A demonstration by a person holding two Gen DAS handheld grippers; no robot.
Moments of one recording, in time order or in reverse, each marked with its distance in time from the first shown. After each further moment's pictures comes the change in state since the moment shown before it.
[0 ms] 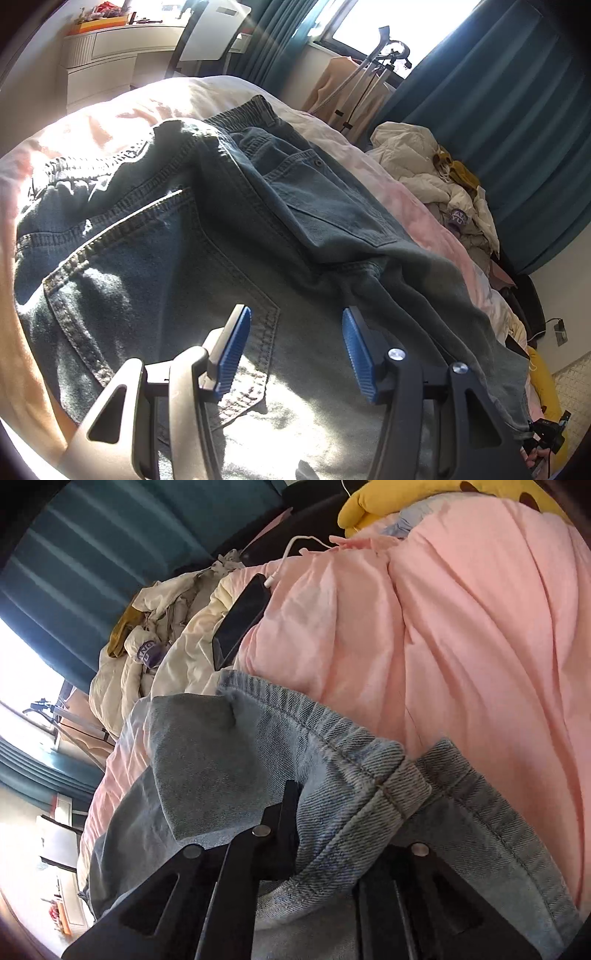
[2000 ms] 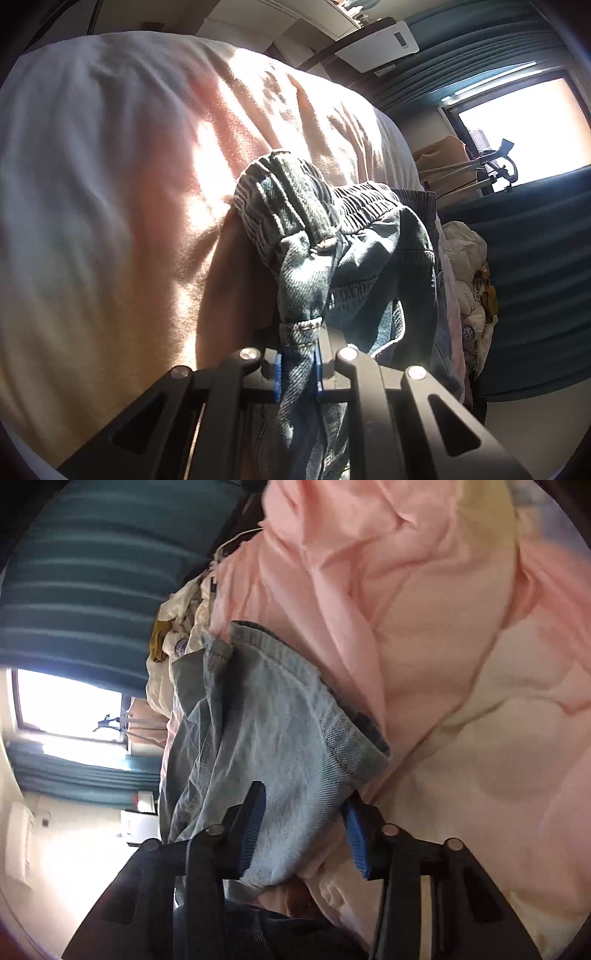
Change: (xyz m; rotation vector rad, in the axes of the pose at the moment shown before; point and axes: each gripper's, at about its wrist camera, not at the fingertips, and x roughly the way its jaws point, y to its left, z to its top) left arm -0.022 0.184 0.033 -0.524 -0.022 -0.002; right arm -0.107 -0.176 -0.110 0.195 0.148 0.277
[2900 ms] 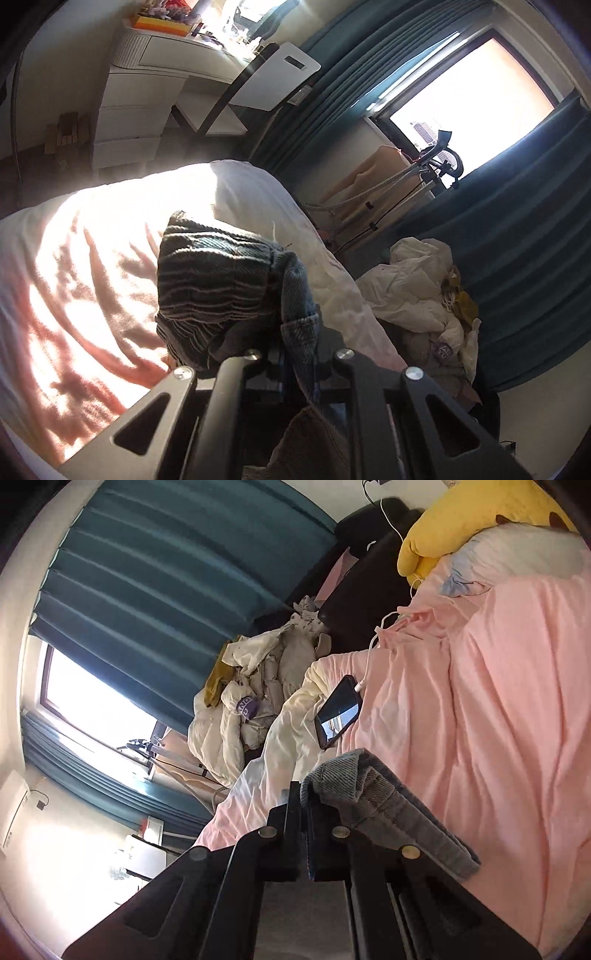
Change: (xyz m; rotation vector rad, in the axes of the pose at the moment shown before) left arm 0.024 -0.226 0.091 0.235 -0.129 -0.063; right arm 0.057 0.189 0.169 -0.161 -0.223 0.109
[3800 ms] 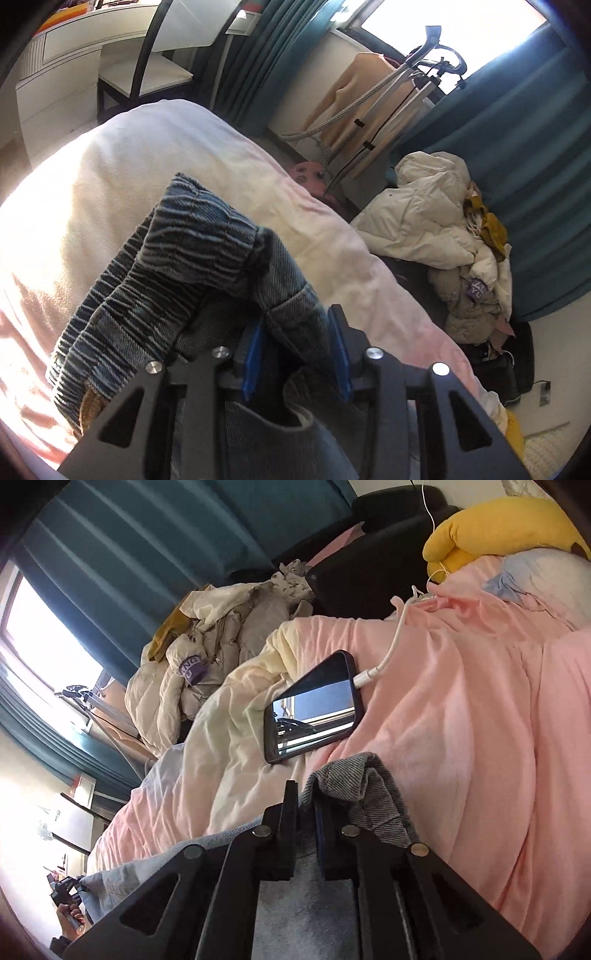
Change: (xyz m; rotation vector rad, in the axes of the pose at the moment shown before) left arm 0.168 -0.067 -0.009 0.204 0.266 0.011; right arm 0.132 -0.007 0.010 -0.219 0.072 -0.176
